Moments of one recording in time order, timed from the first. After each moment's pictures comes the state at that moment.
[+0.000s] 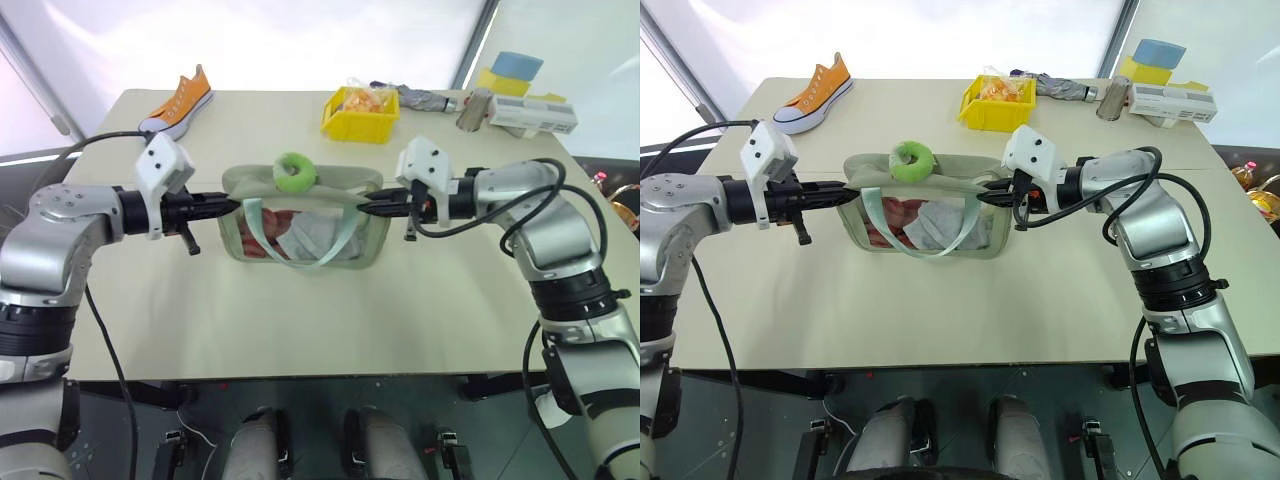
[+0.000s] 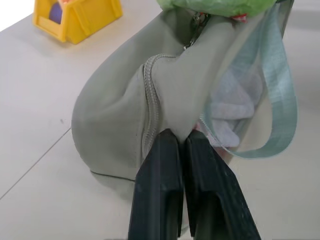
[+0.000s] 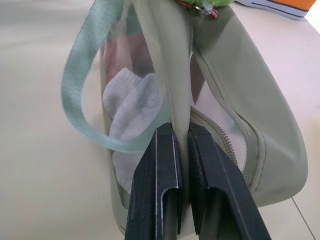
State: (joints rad) left arm -0.63 0.86 0.06 -0.07 -0.41 0.66 -1.03; right arm -0.85 -0.68 0.18 0.01 0.21 0.50 1.12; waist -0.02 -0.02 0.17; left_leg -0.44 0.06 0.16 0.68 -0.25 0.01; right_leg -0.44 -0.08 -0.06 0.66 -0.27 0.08
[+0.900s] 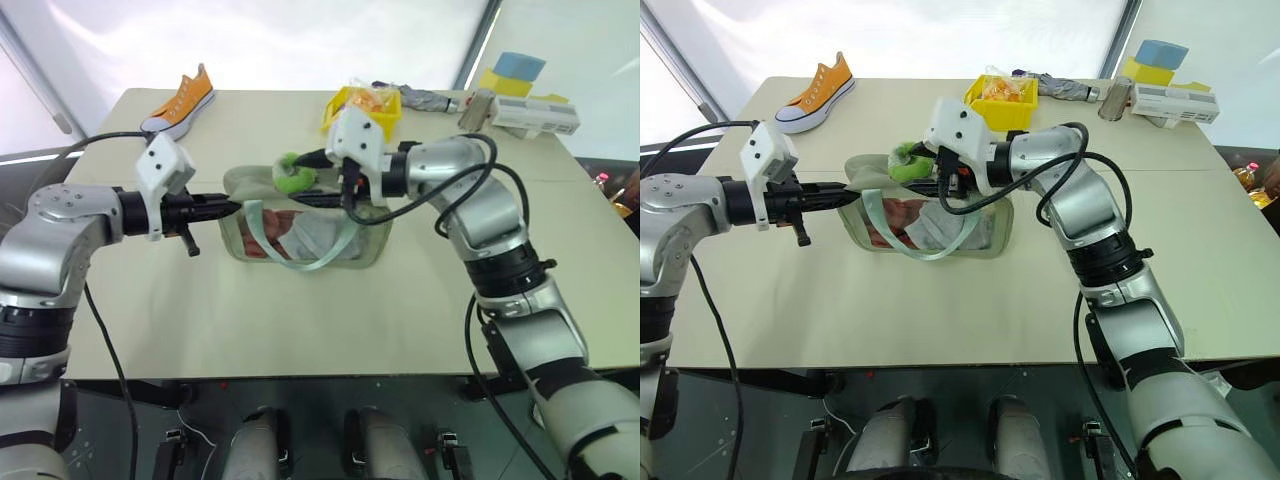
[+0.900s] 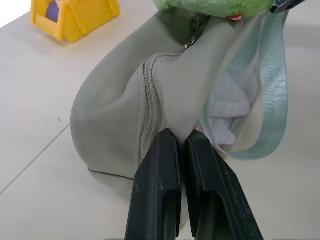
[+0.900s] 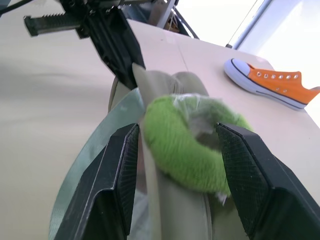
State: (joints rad) left arm -0.63 0.87 0.05 -0.09 -0.43 0.67 -1.03; right arm -1.04 -0.40 0.26 0.12 0.17 0.42 1.01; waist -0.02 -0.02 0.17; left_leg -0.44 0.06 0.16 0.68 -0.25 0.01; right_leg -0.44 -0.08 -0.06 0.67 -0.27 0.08
